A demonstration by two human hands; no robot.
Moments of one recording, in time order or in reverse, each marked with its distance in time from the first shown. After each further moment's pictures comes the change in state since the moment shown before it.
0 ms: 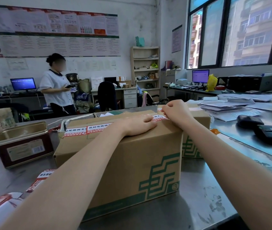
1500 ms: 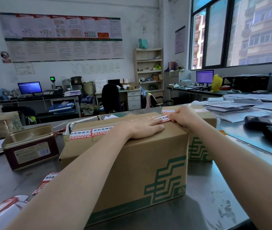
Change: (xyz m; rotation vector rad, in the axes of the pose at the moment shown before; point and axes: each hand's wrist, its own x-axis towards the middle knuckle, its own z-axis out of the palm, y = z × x) left_hand 0.014 -0.009 0.002 0.089 -0.045 0.030; right_hand 0.006 0.008 -0.009 -0.122 -0.191 0.148
